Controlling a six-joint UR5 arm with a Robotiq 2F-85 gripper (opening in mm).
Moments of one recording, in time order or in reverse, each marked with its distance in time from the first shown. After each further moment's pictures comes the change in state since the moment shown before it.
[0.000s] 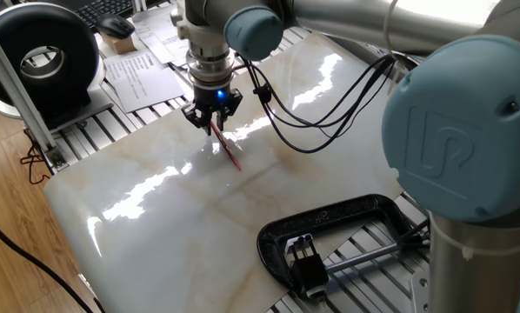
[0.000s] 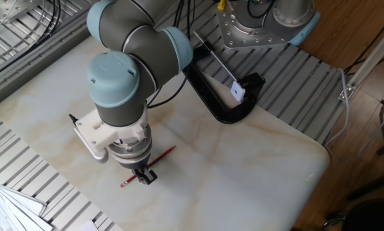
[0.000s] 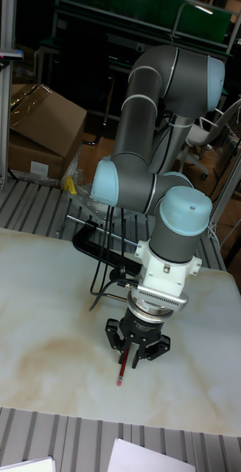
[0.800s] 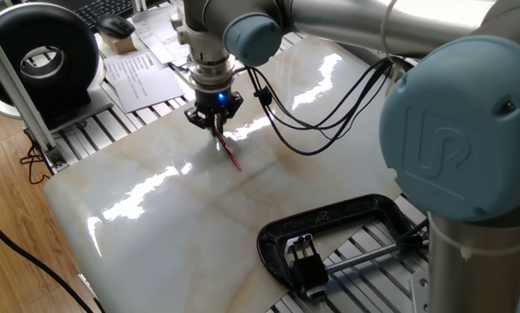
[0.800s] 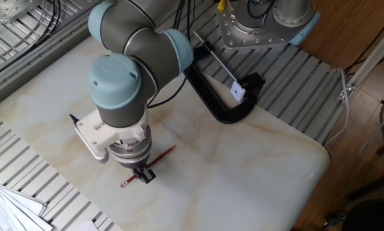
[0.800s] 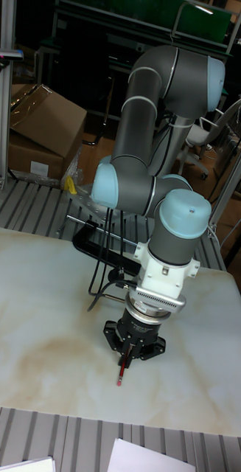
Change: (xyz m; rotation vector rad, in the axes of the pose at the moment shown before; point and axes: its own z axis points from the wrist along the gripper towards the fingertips) arm 0.001 -0.007 0.004 0.017 -0.001 0.003
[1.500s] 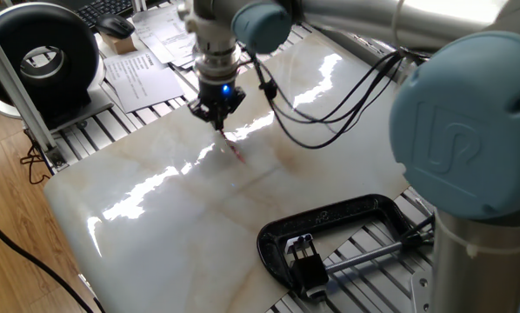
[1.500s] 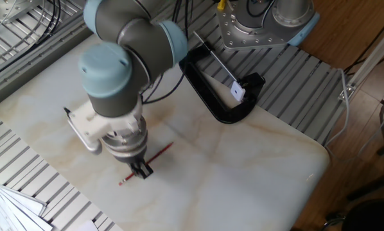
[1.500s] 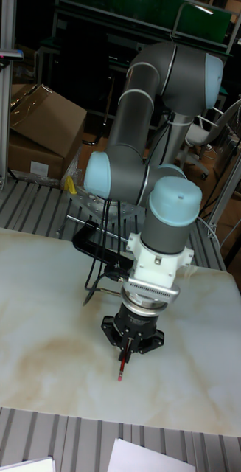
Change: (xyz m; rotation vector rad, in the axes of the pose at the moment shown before) arm 0.002 -0.010 -0.027 -0.045 0.011 -0.008
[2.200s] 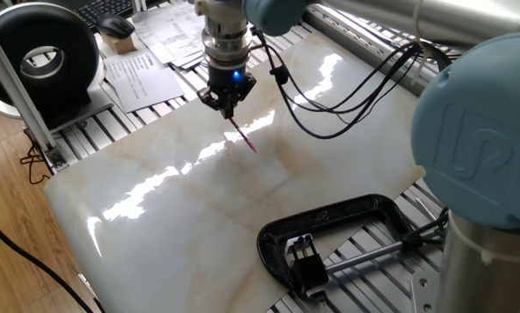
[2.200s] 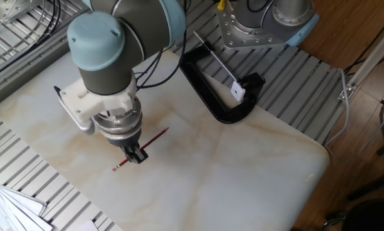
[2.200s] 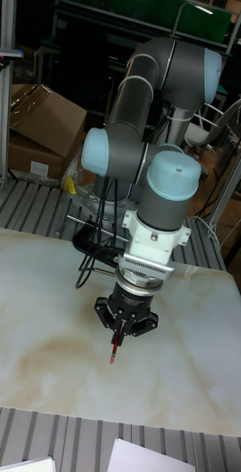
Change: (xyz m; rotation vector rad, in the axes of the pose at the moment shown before) arm 0.006 -0.021 -0.027 0.033 -0.006 0.012
